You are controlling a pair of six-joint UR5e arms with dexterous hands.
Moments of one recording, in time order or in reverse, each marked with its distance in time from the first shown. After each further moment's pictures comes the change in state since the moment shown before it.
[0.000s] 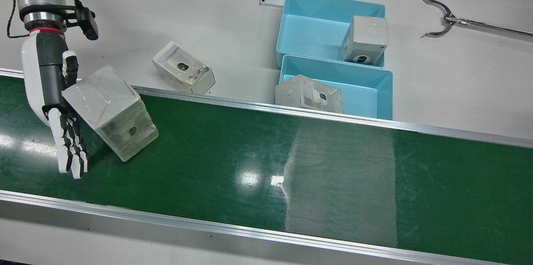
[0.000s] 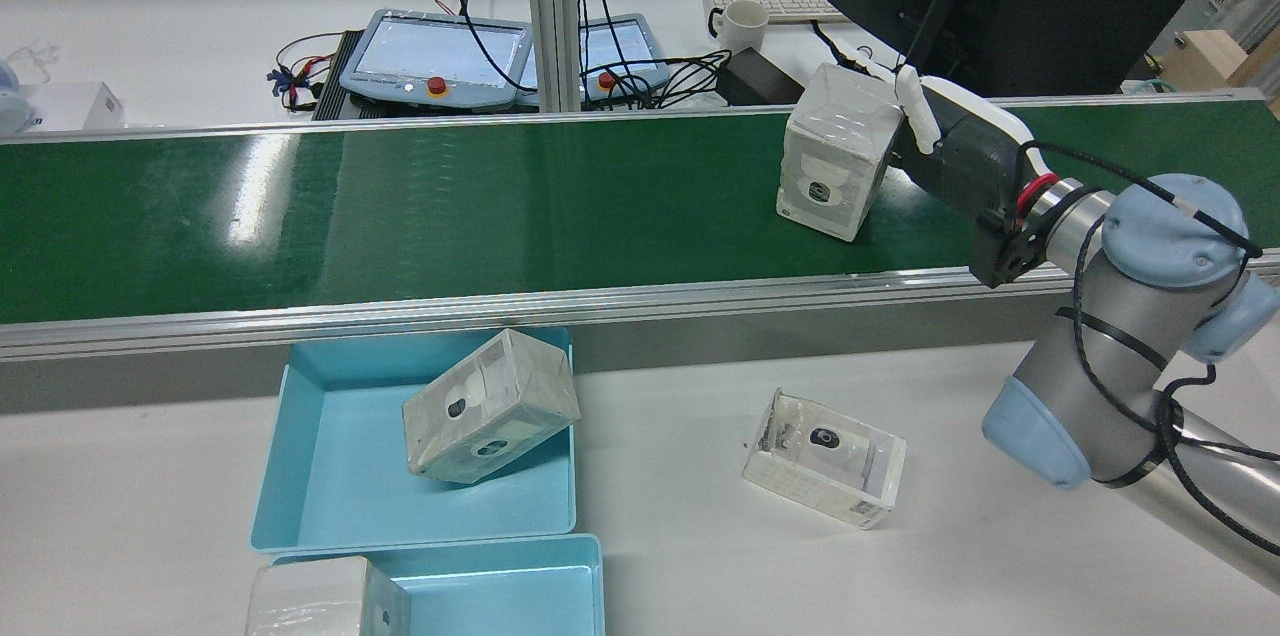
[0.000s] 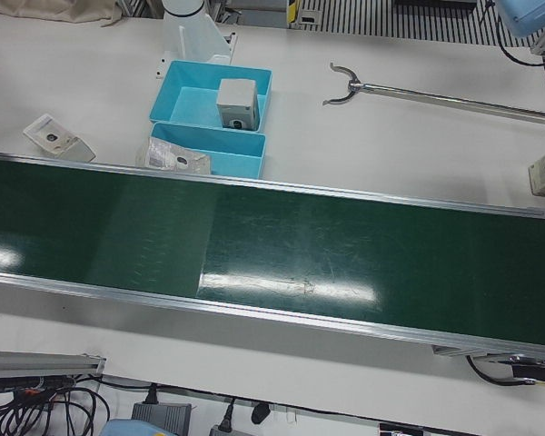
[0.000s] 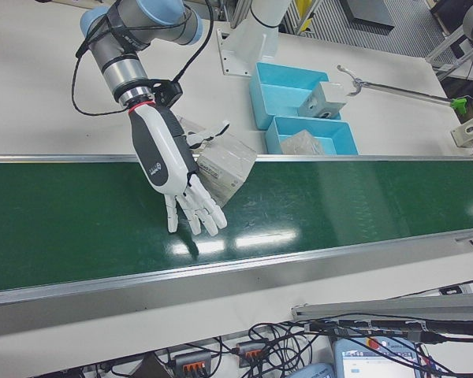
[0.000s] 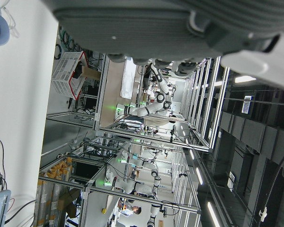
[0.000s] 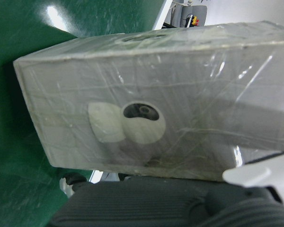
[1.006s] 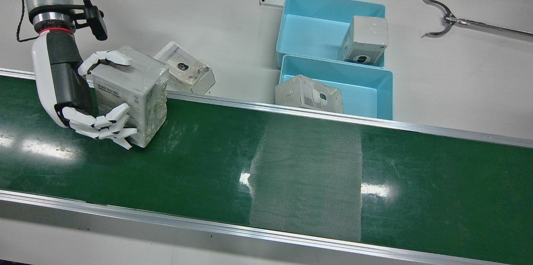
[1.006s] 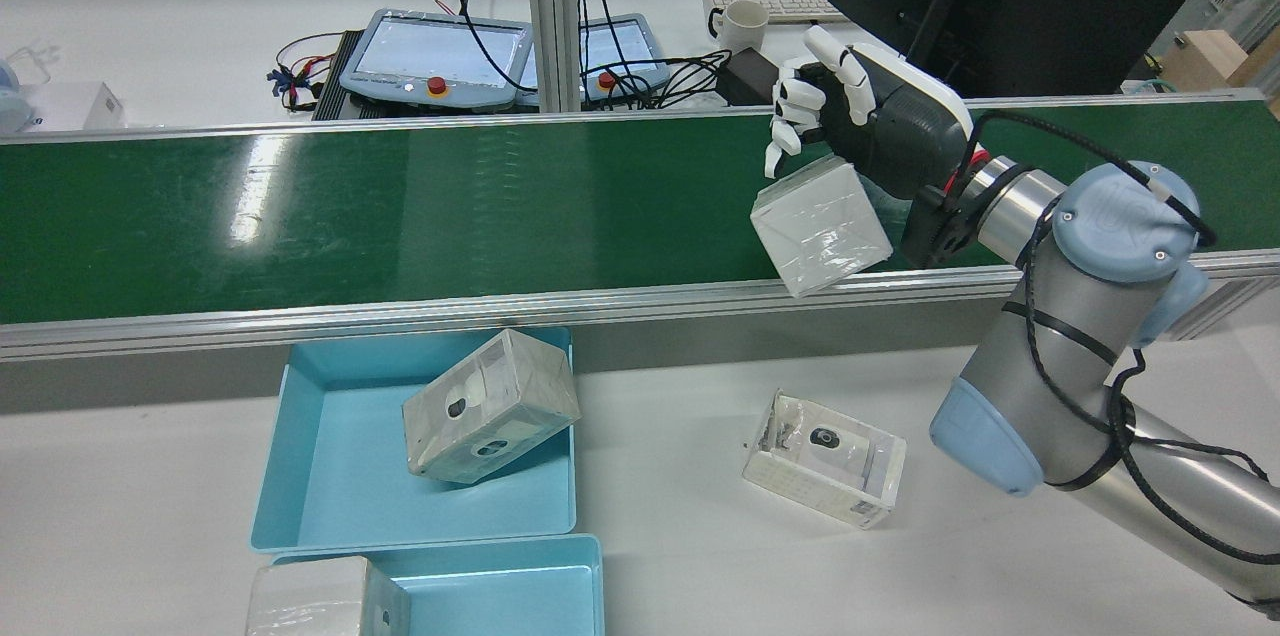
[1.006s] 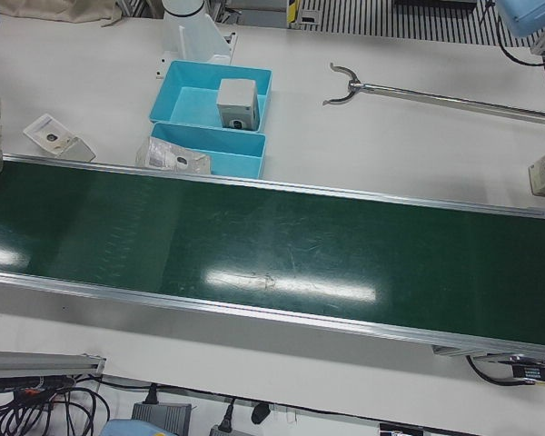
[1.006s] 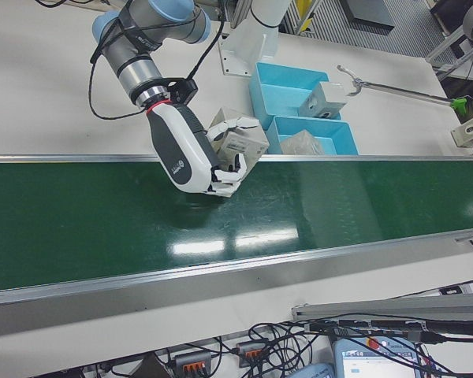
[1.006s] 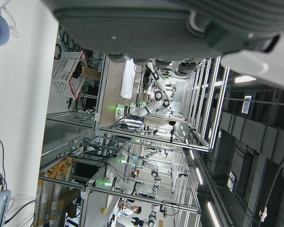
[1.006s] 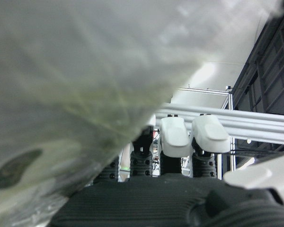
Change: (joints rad) left arm 0.000 0.000 0.000 0.000 0.000 0.000; right arm -0.043 0.100 0.012 0.051 0.015 0.065
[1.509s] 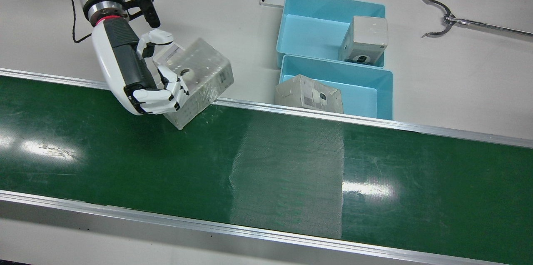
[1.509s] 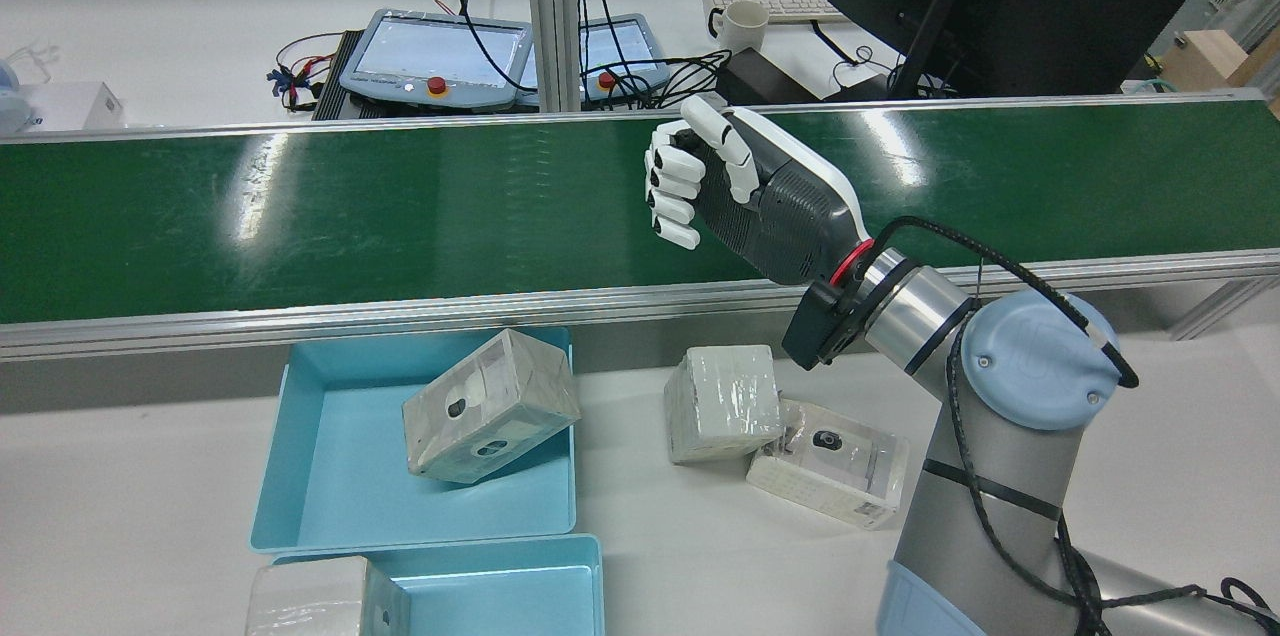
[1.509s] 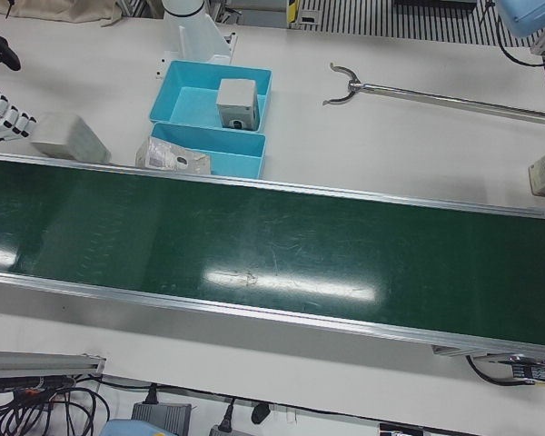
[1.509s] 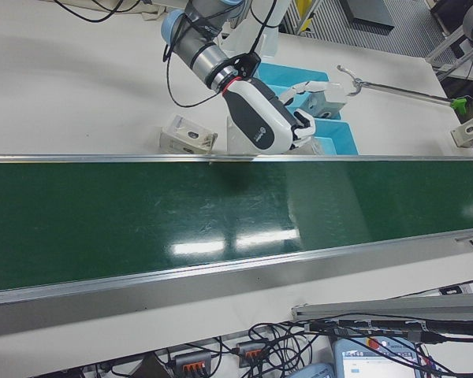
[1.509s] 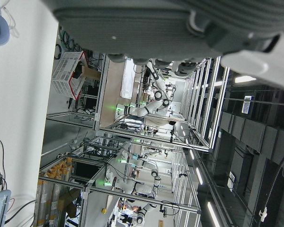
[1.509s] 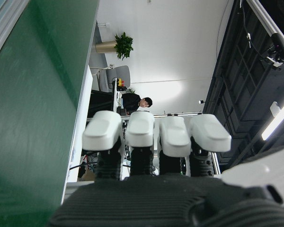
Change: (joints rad) left arm 0.000 0.000 0.000 0.000 0.000 0.000; right arm -0.250 0.062 0.130 -0.013 0.192 0.041
